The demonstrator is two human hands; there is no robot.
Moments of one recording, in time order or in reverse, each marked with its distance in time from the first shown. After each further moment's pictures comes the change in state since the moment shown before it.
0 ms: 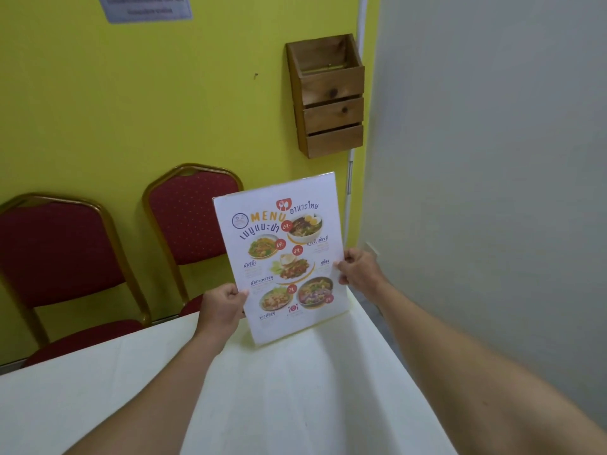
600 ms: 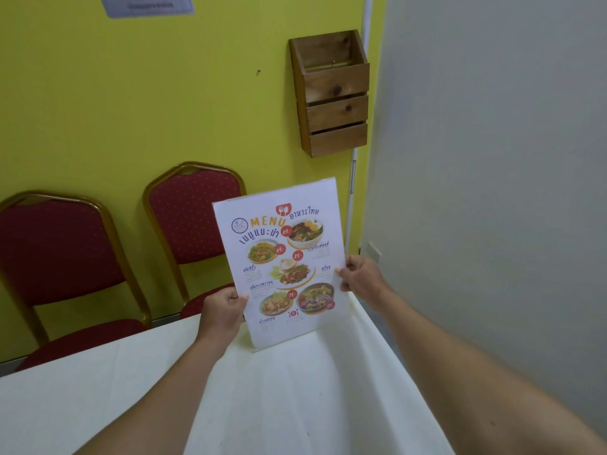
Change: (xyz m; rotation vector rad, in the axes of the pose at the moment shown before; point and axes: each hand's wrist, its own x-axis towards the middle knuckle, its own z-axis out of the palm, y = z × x) left_hand 0.006 -0.005 0.002 0.014 0.005 -0.038; right_hand 0.003 0.009 0.002 -0.053 -0.047 0.028
